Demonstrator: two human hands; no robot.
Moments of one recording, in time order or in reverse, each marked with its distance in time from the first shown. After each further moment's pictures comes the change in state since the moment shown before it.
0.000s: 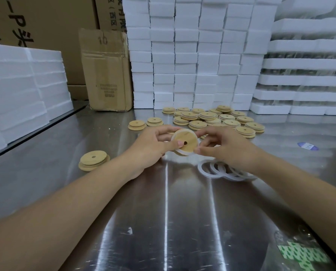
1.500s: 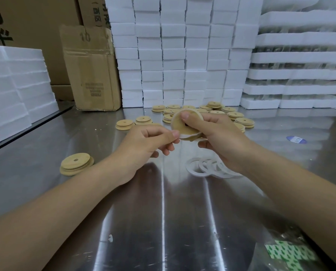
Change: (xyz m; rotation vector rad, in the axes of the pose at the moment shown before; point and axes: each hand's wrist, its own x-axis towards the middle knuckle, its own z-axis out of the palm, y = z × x) left_hand -0.008 0.009 0.013 -0.026 0.000 0.014; right_hand -0.006 -0.033 0.007 0.342 0.190 0.136
